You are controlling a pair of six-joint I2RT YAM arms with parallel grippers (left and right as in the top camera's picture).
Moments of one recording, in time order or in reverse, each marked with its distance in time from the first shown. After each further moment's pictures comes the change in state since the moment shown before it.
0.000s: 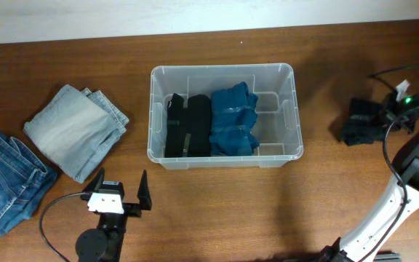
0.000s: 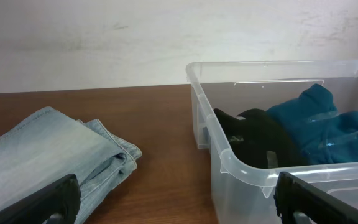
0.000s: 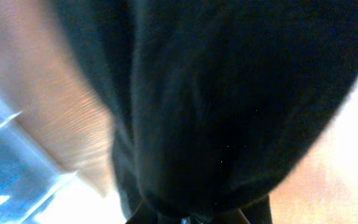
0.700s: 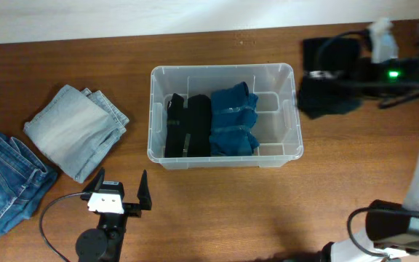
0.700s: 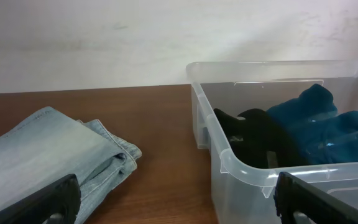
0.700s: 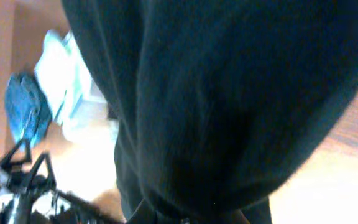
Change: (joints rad) left arm 0.000 0.000 0.000 0.000 0.000 0.000; right arm 0.419 -0.615 0.082 -0.187 -0.206 -0.085
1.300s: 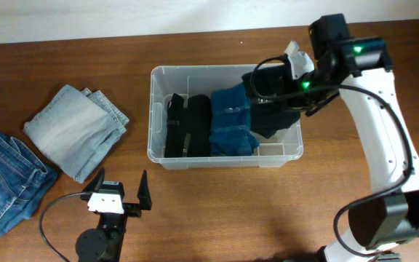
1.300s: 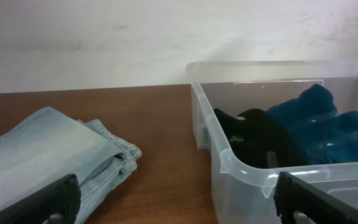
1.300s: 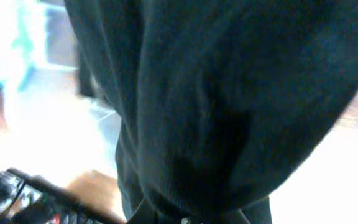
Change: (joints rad) left arm 0.000 0.000 0.000 0.000 0.000 0.000; right arm 0.324 0.026 -0.336 0.298 0.240 0.254
